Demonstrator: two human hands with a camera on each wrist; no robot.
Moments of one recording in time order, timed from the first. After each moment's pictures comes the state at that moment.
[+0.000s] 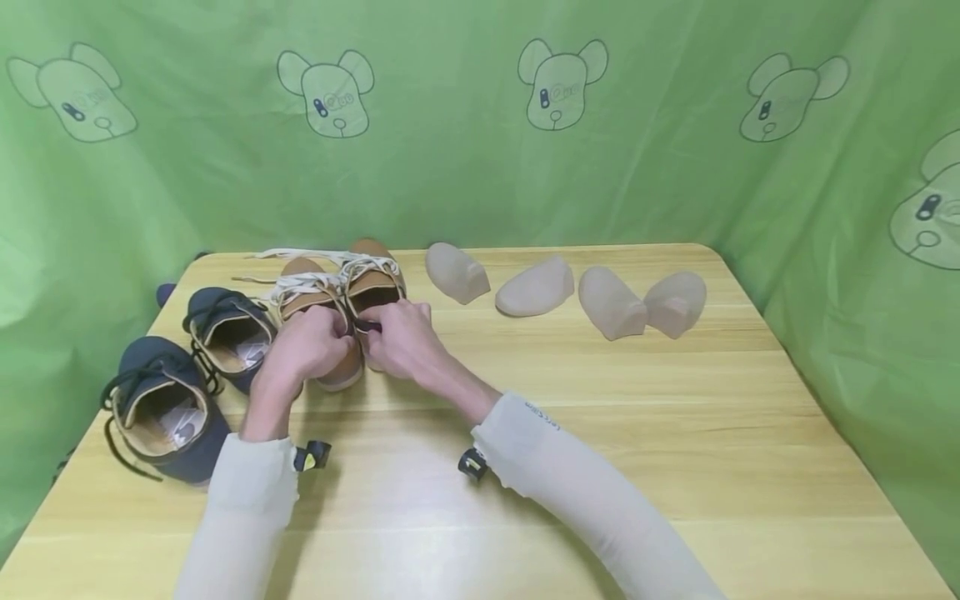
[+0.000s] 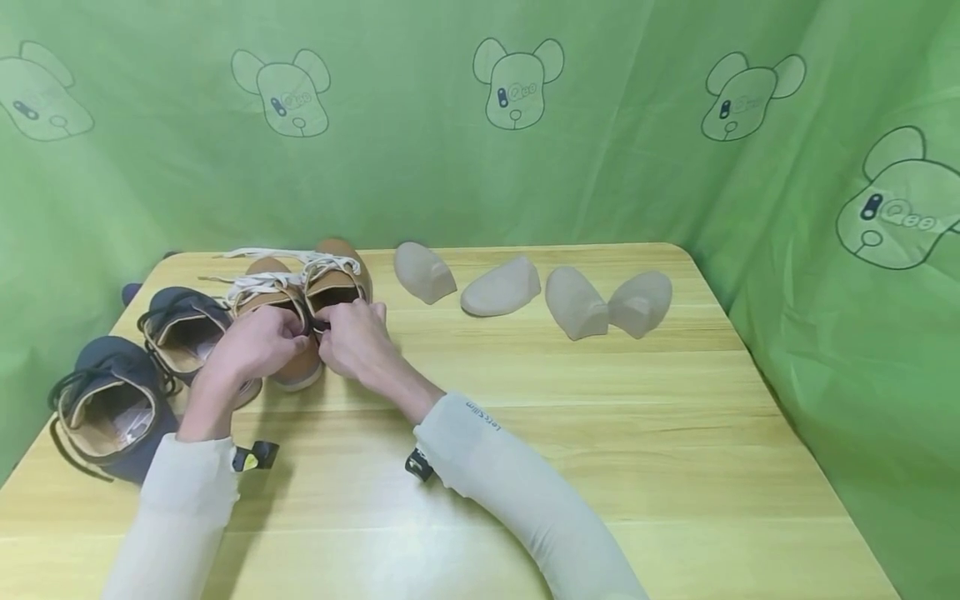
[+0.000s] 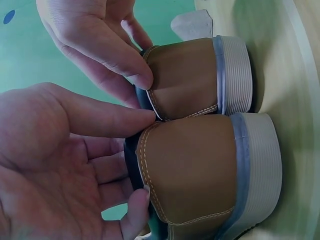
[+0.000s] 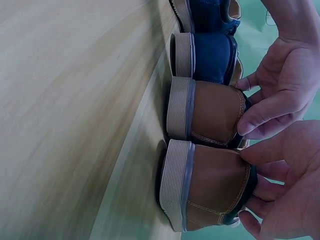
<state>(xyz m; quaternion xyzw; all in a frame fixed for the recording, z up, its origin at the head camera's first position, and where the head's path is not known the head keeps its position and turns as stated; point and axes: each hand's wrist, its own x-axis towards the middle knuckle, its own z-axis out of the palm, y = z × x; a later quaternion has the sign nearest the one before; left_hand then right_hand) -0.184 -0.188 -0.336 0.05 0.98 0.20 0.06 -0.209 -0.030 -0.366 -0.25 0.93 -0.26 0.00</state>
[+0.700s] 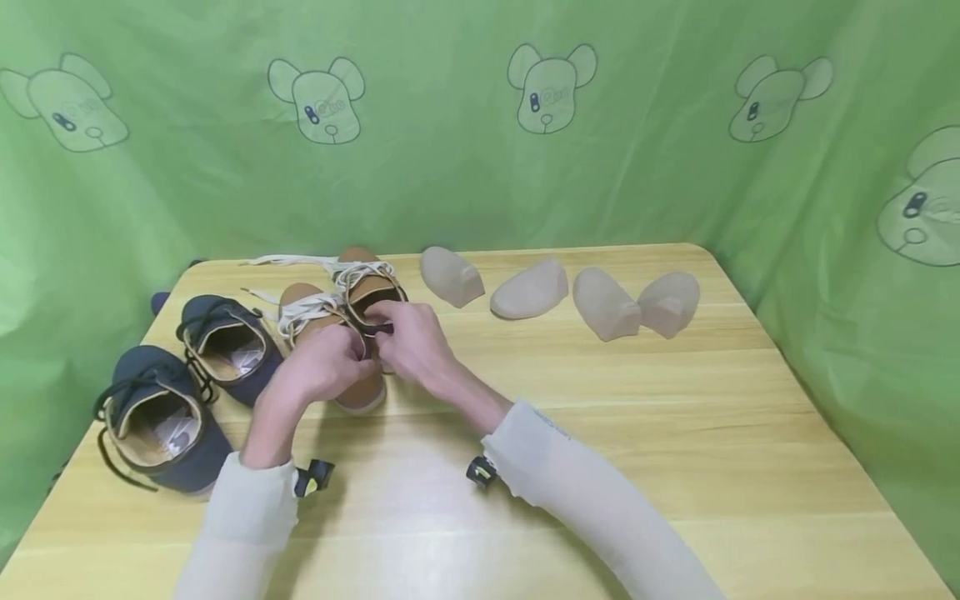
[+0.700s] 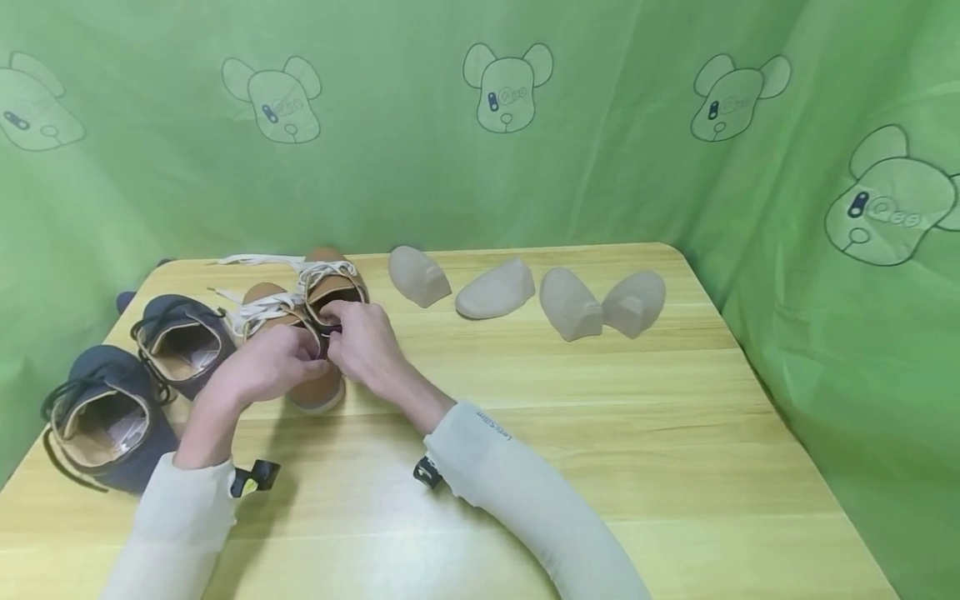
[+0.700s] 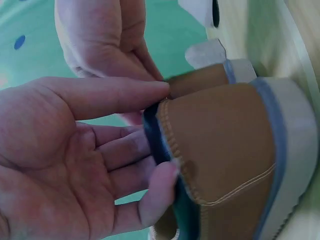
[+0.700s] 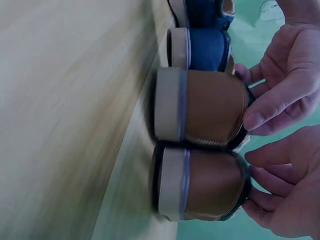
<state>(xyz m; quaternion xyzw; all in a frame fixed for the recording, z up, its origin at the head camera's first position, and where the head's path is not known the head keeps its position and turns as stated) -0.169 -0.163 -0.329 0.14 0.96 0.20 0.09 -0.205 -0.012 -0.364 -0.22 0.90 -0.38 -0.04</state>
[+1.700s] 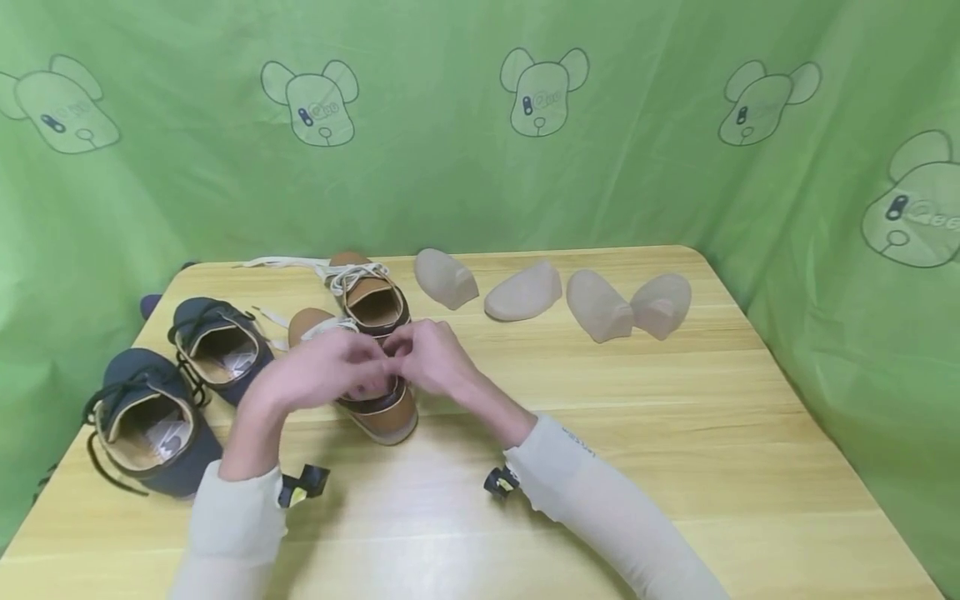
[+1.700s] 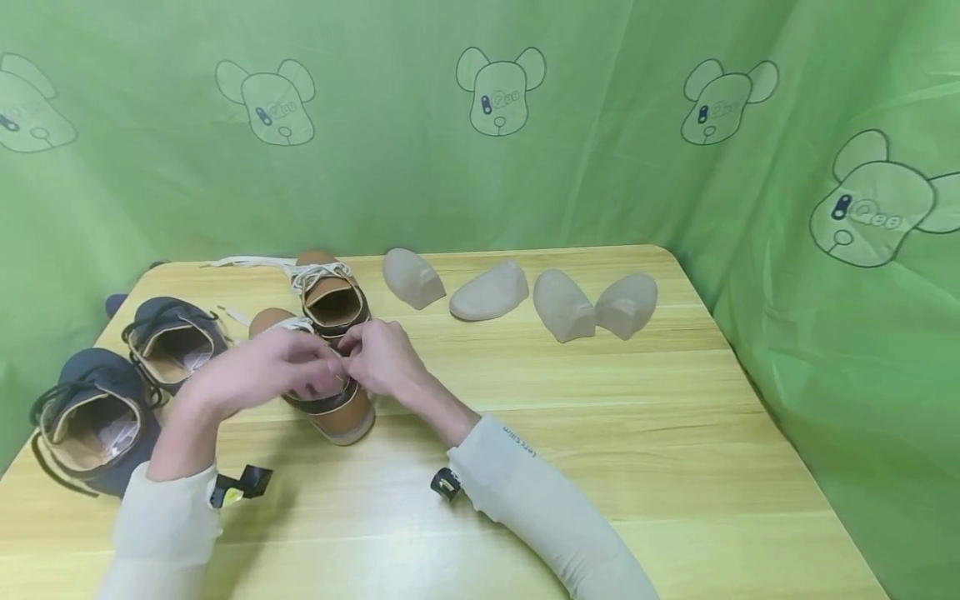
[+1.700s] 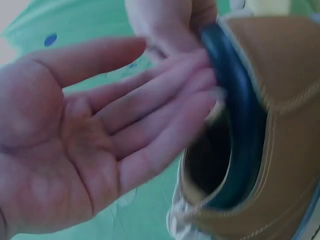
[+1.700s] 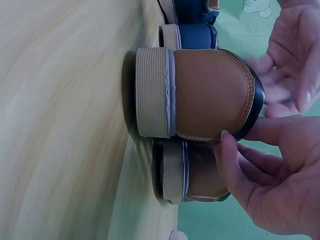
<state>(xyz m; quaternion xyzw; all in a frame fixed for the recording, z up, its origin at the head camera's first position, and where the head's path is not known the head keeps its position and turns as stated) -0.157 -0.155 -0.311 0.20 0.90 0.34 0.16 -0.195 0.022 -0.369 -0.19 0.90 -0.39 0.09</state>
